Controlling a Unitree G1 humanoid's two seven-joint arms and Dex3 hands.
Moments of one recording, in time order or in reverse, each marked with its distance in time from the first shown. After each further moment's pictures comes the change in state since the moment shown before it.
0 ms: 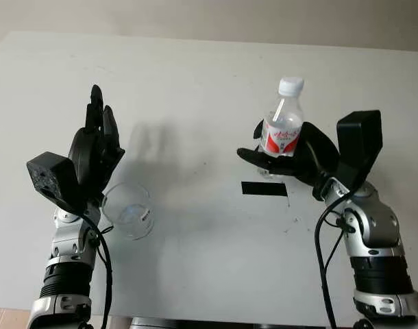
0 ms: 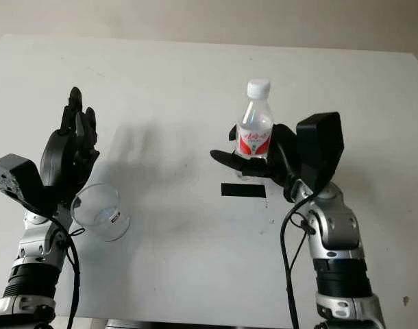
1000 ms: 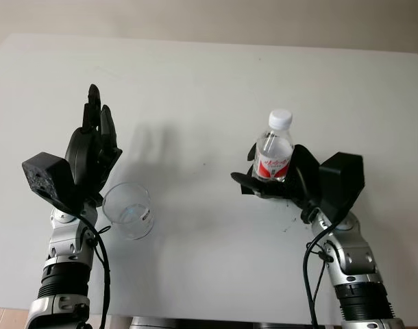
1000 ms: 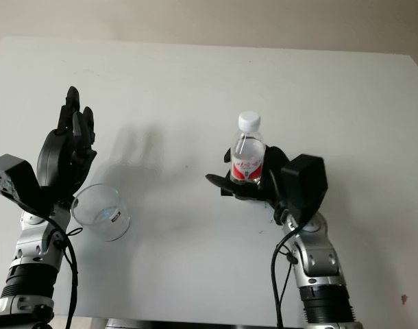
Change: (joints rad) left arm 0.000 0.007 0.020 0.003 -0.001 -0.008 -0.022; right arm 0.099 0.076 0.043 0.181 -0.120 -0.419 -0.004
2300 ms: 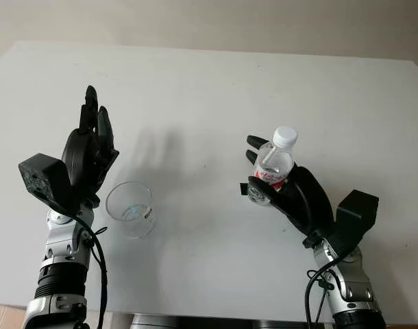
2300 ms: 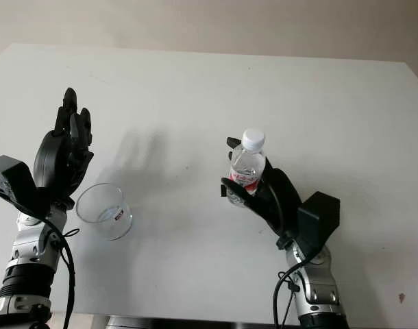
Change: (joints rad) left arm 0.000 0.012 0.009 0.022 0.001 -0.008 -0.013; right arm 0.153 0.043 -0.035 0.018 0.114 -0.214 0.138
